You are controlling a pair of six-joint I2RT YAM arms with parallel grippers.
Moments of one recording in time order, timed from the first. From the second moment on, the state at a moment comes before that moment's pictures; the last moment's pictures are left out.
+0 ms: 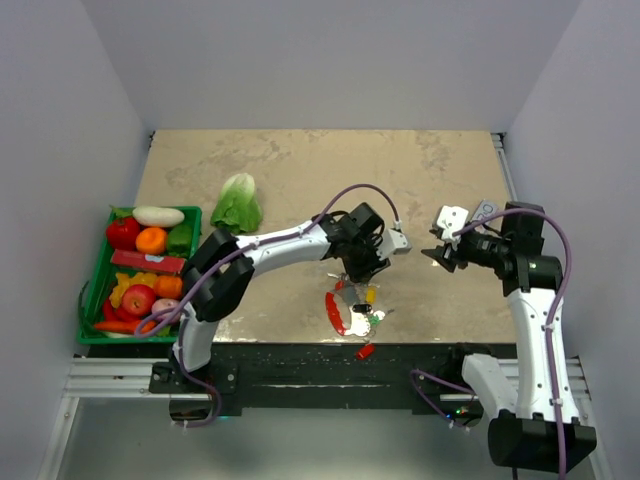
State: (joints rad) left arm -0.94 2.01 1.52 -0.53 0.27 0.27; right arm -0.12 0.87 0.98 -0.87 -0.90 -1.02
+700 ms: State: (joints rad) left arm -0.96 2.02 1.52 -0.55 0.19 0.27; right arm -0.12 0.84 0.98 -0.89 -0.91 -1.02
